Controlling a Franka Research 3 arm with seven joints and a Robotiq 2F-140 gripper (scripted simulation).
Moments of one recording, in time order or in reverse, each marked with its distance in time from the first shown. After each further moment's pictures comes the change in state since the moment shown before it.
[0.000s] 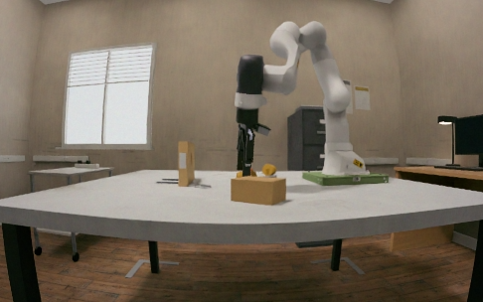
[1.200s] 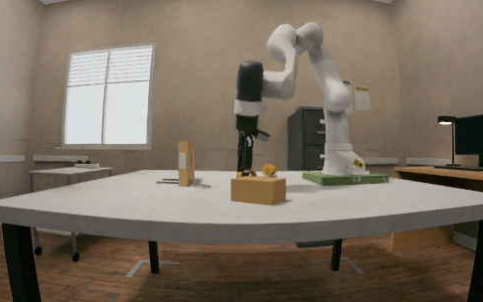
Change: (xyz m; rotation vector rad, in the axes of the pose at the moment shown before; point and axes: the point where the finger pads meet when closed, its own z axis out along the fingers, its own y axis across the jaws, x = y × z) arm 0.000 -0.002 0.023 0.008 0.002 0.042
